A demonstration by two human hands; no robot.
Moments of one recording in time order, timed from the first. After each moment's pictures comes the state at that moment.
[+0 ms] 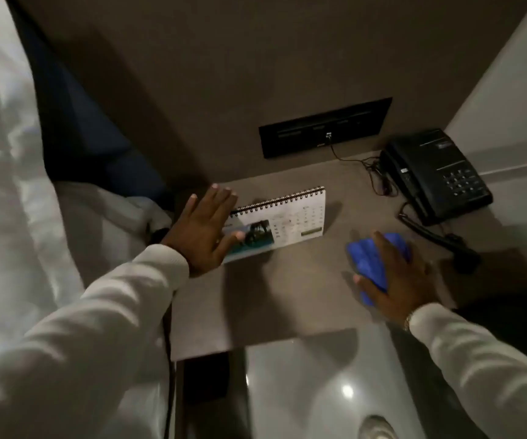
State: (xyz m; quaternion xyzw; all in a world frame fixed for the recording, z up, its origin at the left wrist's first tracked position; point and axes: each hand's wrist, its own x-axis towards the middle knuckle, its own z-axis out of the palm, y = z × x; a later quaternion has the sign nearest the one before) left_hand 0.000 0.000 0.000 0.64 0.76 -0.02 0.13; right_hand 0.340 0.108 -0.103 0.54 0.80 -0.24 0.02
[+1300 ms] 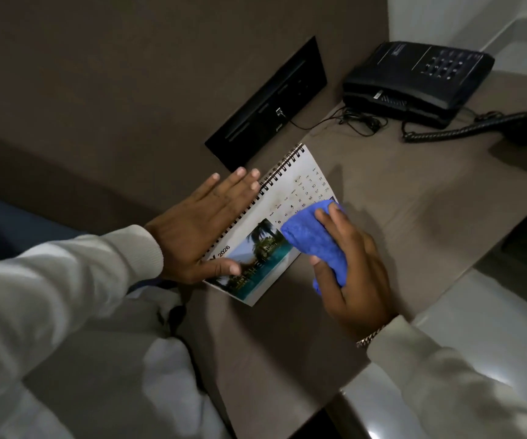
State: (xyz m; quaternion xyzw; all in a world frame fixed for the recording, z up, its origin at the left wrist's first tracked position) left_hand -0.041 0.081 0.008 0.91 0.35 -0.20 -0.07; right_hand 0.183 0.007 -0.145 0.50 0.62 -0.31 -0.53
